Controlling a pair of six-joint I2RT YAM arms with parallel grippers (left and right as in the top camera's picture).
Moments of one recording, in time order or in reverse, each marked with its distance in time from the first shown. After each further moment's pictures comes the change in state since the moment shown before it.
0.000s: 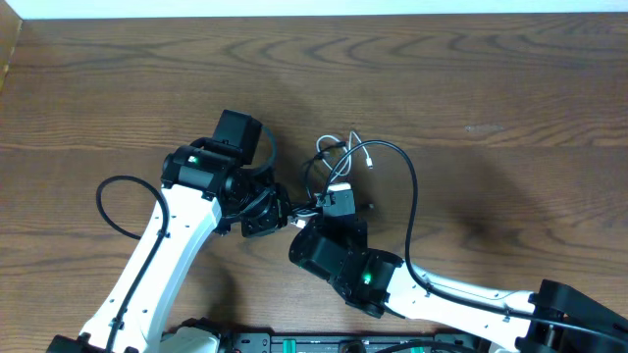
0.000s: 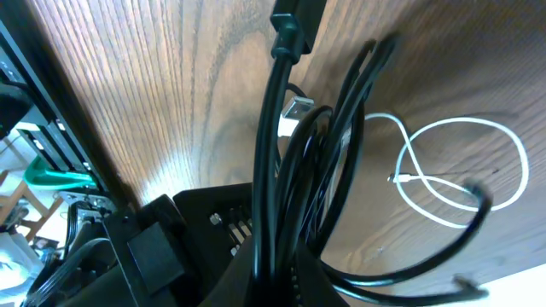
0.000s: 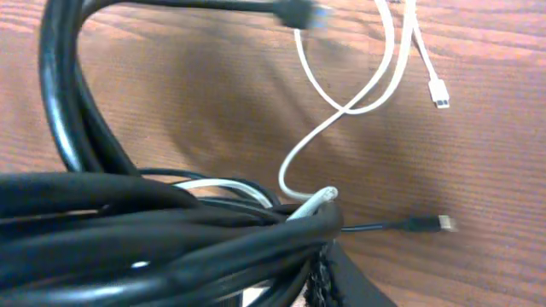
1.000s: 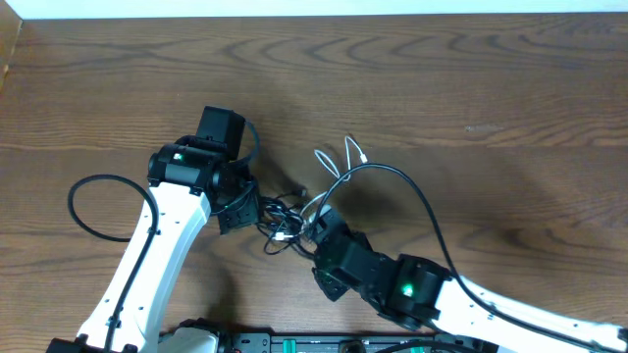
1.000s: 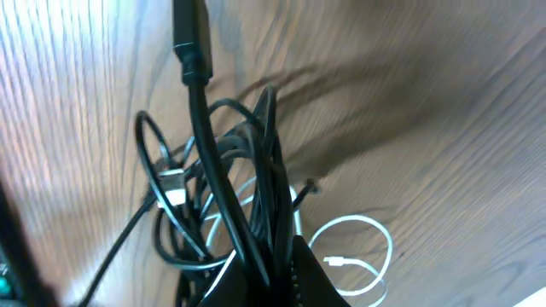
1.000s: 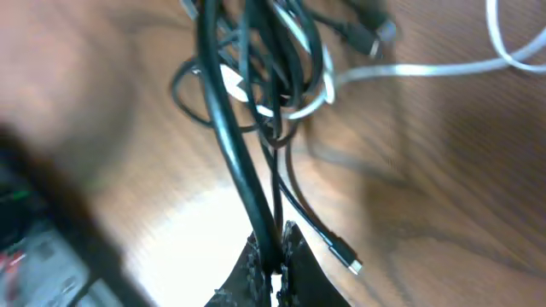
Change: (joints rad) left arm 0.079 0.000 -0.002 0.006 -0.300 0.007; right arm 0.000 -0.266 -0.001 -0.253 -0.519 -0.343
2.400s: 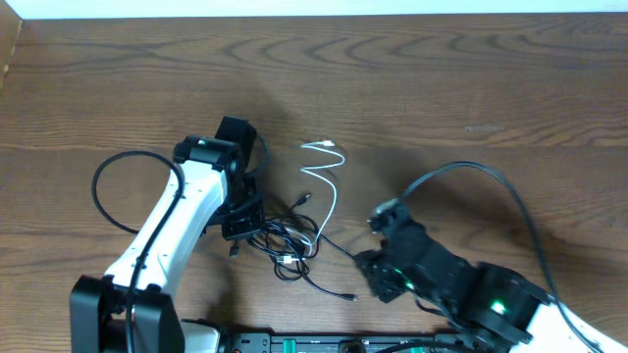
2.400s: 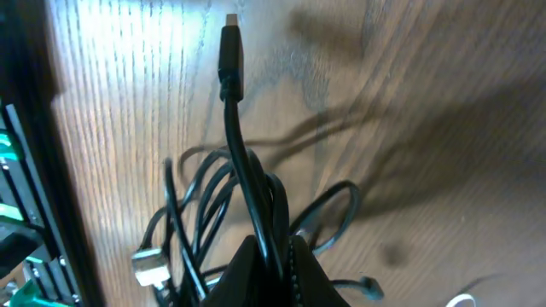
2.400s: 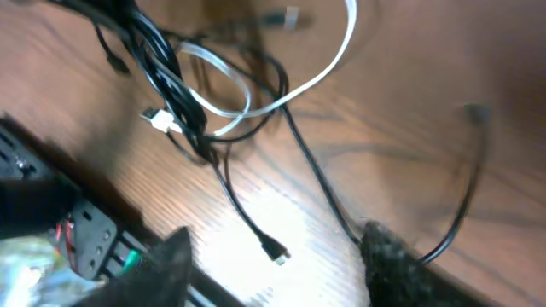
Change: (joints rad) left arm 0.000 0.151 -0.064 -0.053 0.028 0.078; right arm -0.143 -0.330 -0.005 -0.337 -0.060 0.095
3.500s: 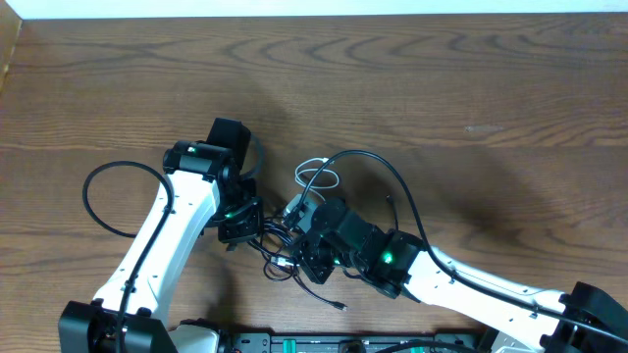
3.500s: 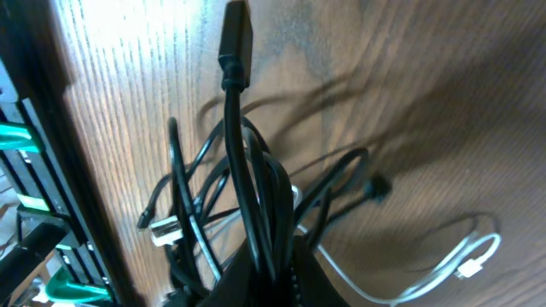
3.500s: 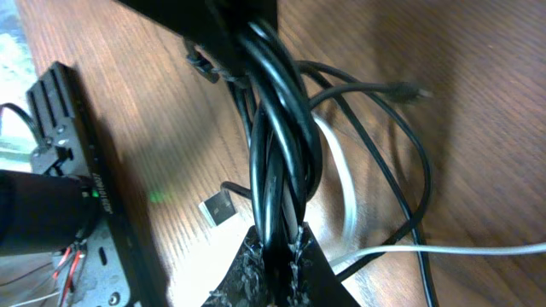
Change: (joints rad) left arm 0.006 -0.065 0.000 -0.022 0.051 0.077; right arm 0.003 0.522 -0.004 0.641 -0.304 -0.276
